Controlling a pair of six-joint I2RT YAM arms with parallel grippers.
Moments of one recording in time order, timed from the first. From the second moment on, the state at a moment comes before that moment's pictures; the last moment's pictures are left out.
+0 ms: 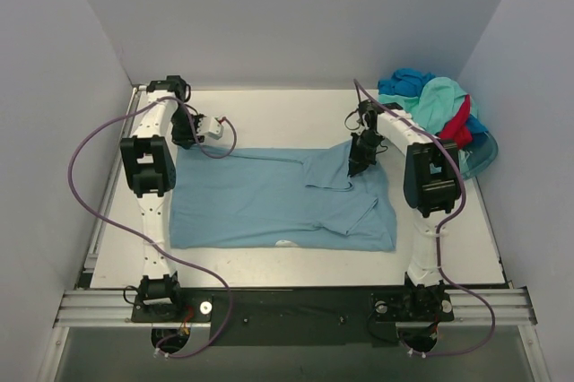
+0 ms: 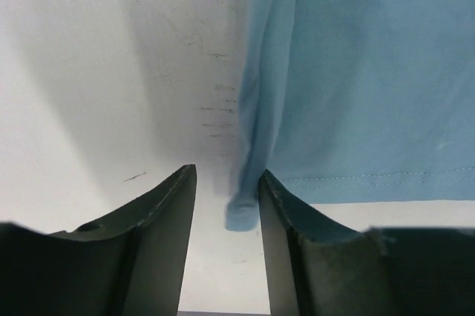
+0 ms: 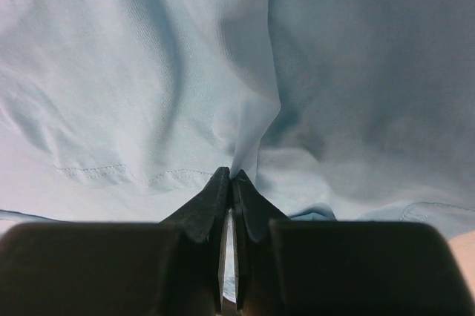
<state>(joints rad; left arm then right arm) 0.02 2.52 2.35 -1.32 0.19 1.66 0.20 2.13 1.63 -0.95 -0.17 0.42</state>
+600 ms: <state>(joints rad) 0.01 2.31 2.08 -1.30 0.19 1.56 0.18 1.89 1.63 -1.02 -0.23 0.41</state>
